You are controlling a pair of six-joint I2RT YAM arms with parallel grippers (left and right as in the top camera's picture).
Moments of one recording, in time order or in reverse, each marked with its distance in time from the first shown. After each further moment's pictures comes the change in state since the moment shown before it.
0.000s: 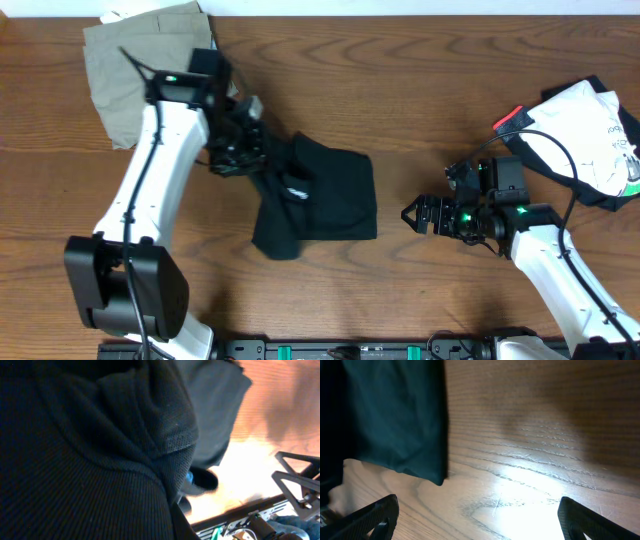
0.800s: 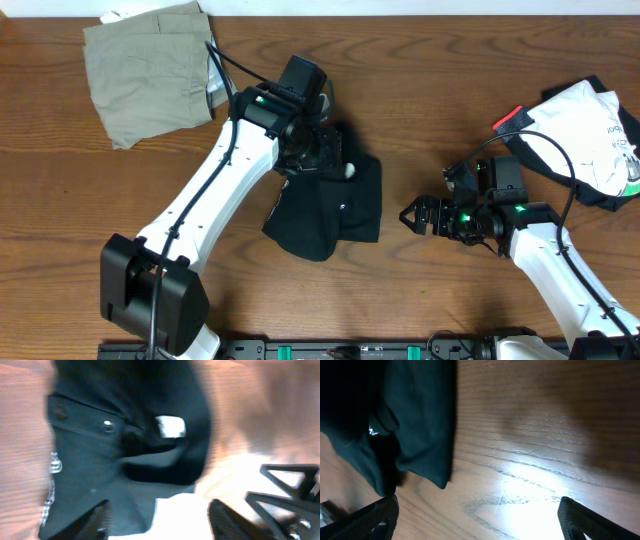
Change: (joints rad) left arm -0.313 0.000 0.000 0.218 -0.163 -0.195; right arm 0.000 0.016 0.000 -0.006 -0.031 0.000
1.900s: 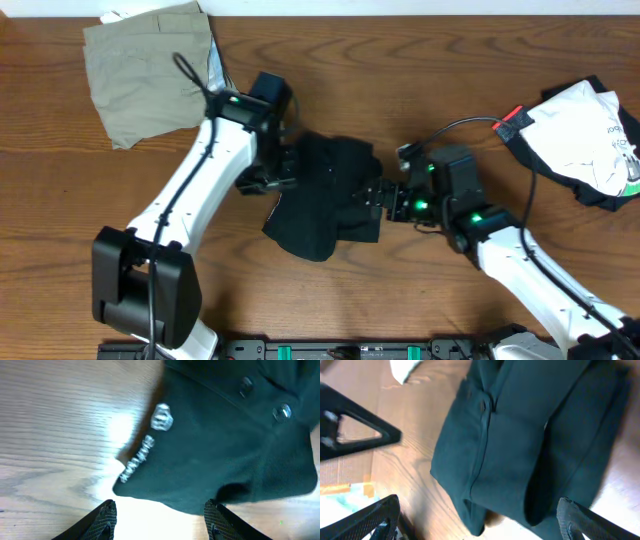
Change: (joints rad) left arm 0.136 0.000 -0.106 -0.148 -0.117 -0.018; right arm 0.306 0.024 0.000 0.439 -0.050 0.377
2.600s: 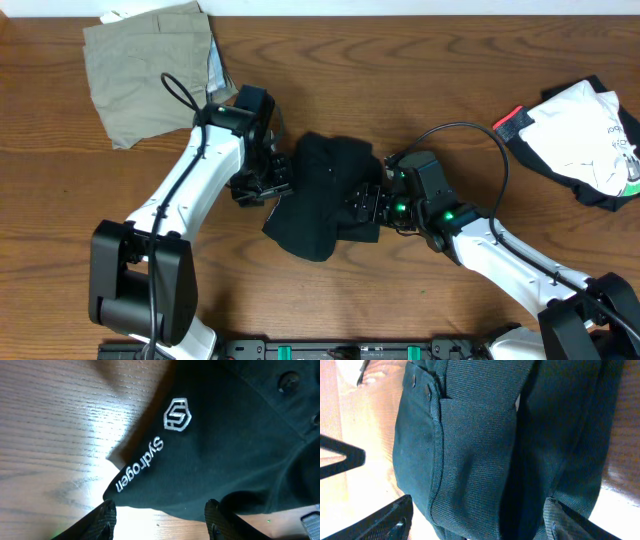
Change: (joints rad) left arm 0.051 0.000 -0.140 0.106 0.114 -0.003; right arm 0.087 0.135 0.000 0.062 0.136 0.108
